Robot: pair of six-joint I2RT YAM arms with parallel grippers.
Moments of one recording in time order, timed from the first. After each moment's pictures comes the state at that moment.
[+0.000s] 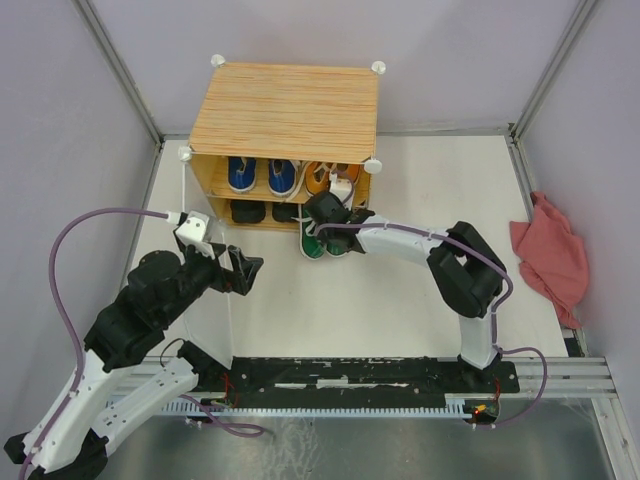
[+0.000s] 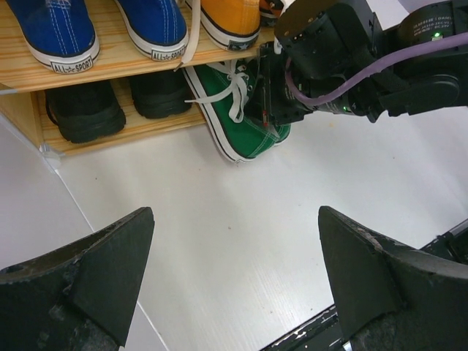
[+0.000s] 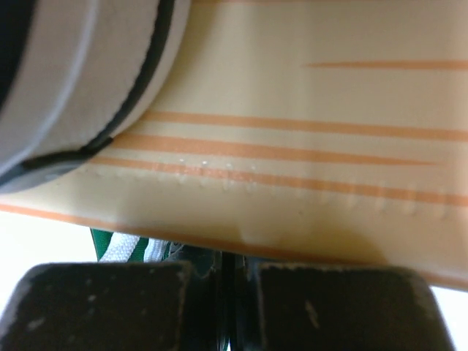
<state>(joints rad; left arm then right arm) -0.67 0.51 0.95 -0.73 -0.16 -0.23 0.84 1.95 1.38 -0.31 0.47 0.78</state>
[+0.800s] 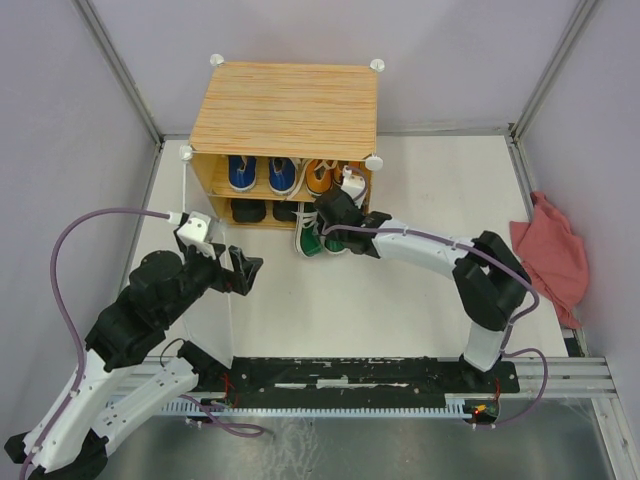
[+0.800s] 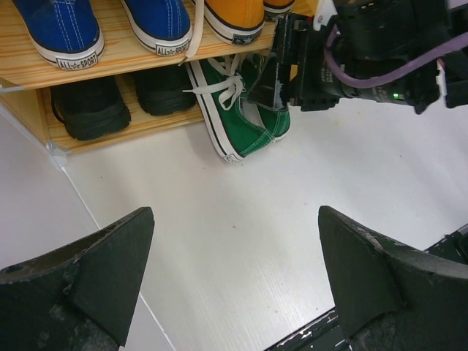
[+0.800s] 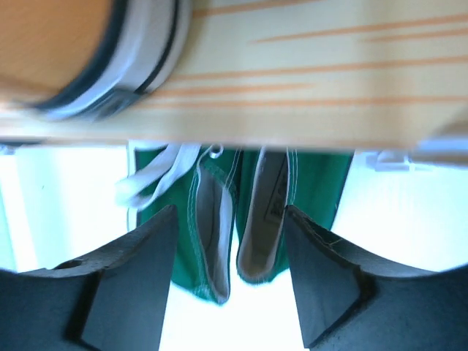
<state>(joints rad) -0.67 0.52 0.94 -0.73 -0.17 -0.22 0.83 1.84 1.29 -0.23 0.47 0.84</state>
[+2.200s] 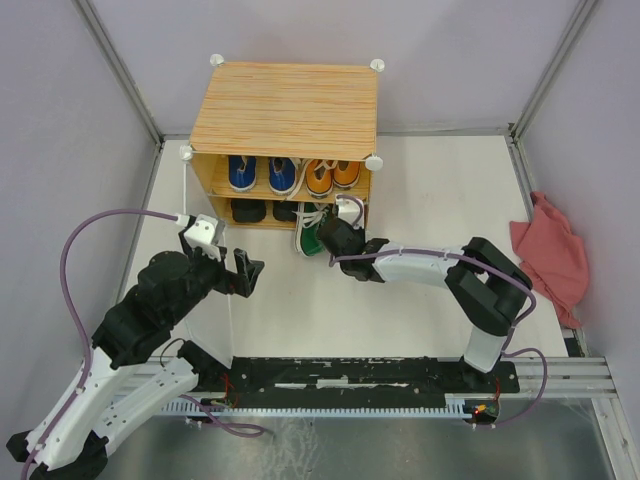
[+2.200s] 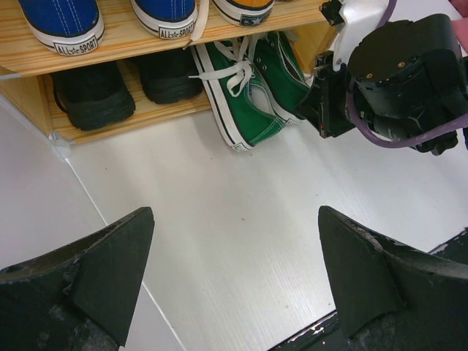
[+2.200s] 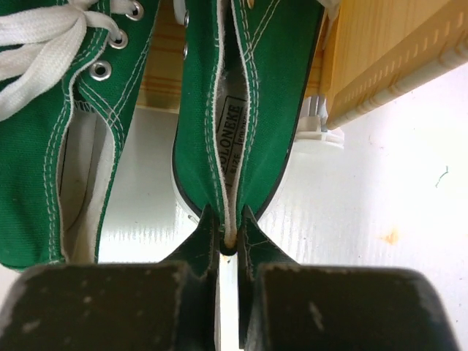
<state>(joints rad) -0.67 0.51 0.89 -0.72 -0.18 -0.20 0.91 1.79 1.07 -0.12 0.67 0.61</state>
